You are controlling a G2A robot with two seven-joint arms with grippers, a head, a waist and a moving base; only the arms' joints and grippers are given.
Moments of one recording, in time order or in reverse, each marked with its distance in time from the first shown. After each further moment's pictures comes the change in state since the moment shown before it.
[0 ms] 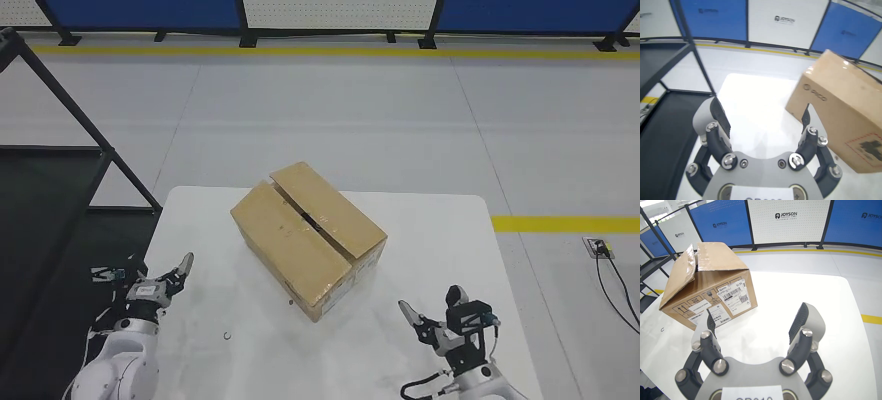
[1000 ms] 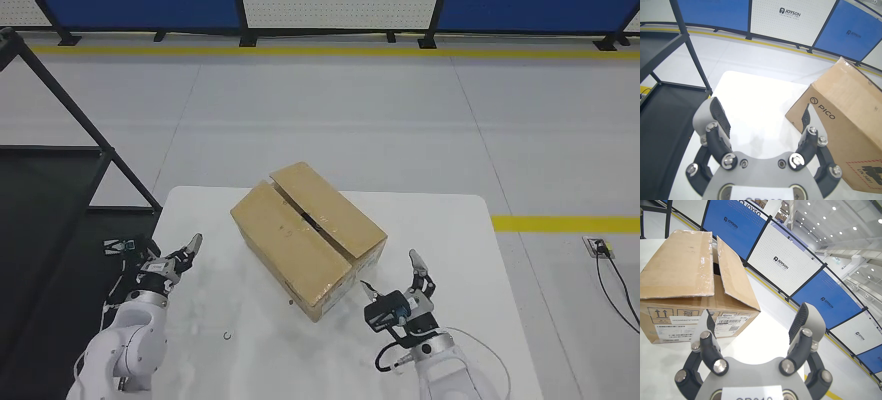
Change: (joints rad) left arm -0.164 -0.005 0.041 0.096 -0.086 -0.026 -0.093; right arm 0.246 -0.022 -0.239 0.100 -0.696 0.136 -0.029
